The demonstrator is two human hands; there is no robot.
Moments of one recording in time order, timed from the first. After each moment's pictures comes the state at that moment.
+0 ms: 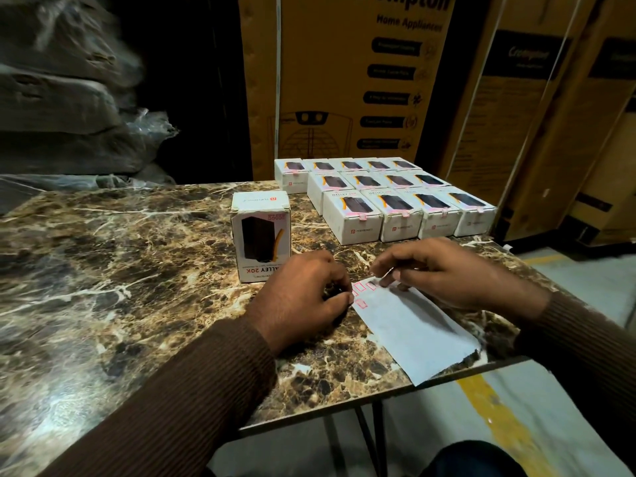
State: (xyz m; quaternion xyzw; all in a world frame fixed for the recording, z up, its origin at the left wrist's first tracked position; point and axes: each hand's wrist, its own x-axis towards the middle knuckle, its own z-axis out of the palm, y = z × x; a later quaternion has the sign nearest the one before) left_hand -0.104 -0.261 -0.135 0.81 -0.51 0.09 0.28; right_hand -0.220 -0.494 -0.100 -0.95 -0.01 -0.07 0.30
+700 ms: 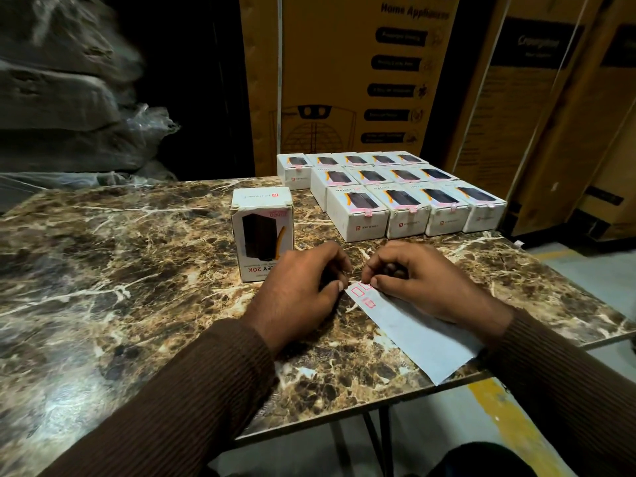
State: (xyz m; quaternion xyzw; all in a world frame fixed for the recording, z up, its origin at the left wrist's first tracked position) left_hand -0.099 -0.260 -0.138 0.81 -0.46 0.03 0.37; right_hand -0.199 -0.469 -0.131 -0.94 0.01 -0.15 0.30
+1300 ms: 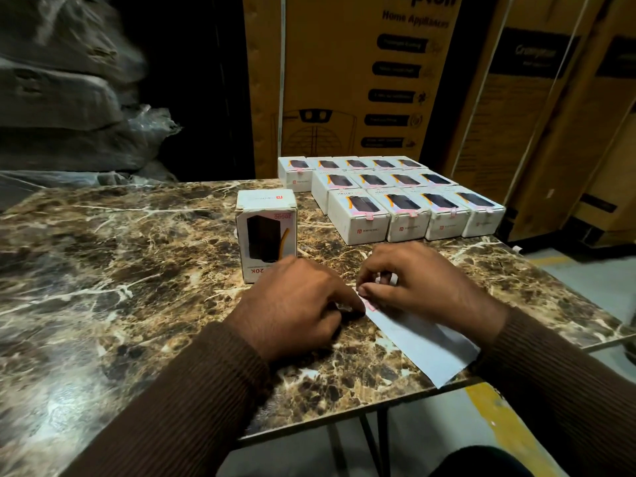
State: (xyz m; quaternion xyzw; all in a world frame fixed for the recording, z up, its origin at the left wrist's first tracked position) left_hand -0.115 -0.237 -0.112 0.79 -0.58 0.08 0.18; right_hand -0.198 -0.456 -0.118 -0.98 -0.03 -0.15 0.11
